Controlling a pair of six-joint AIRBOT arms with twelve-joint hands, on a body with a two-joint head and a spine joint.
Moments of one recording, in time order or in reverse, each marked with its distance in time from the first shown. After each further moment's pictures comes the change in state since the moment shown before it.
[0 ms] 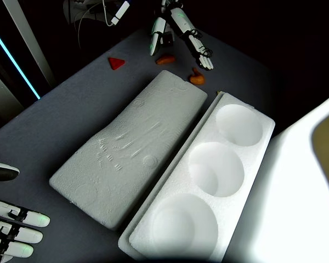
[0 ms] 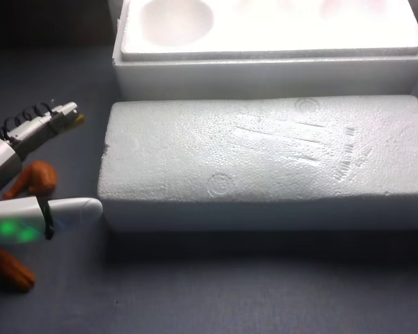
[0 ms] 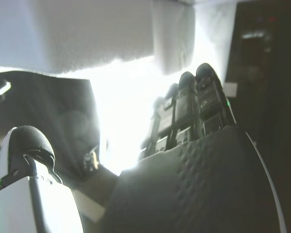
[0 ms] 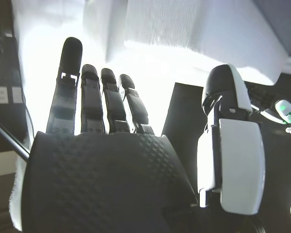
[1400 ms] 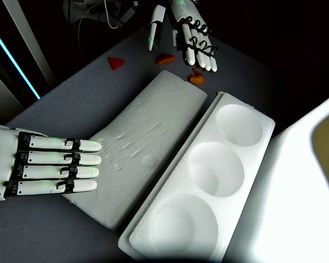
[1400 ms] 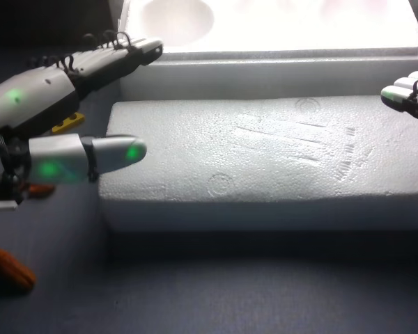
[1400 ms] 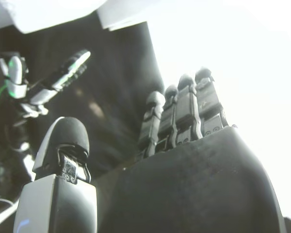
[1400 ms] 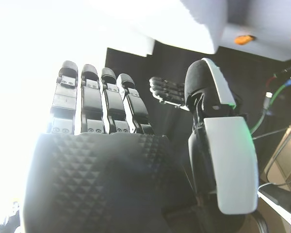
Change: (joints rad) left arm -0.318 0.027 0.076 0.439 0.109 -0.085; right arm 0.356 0.014 0.059 -0.472 -0.230 0.087
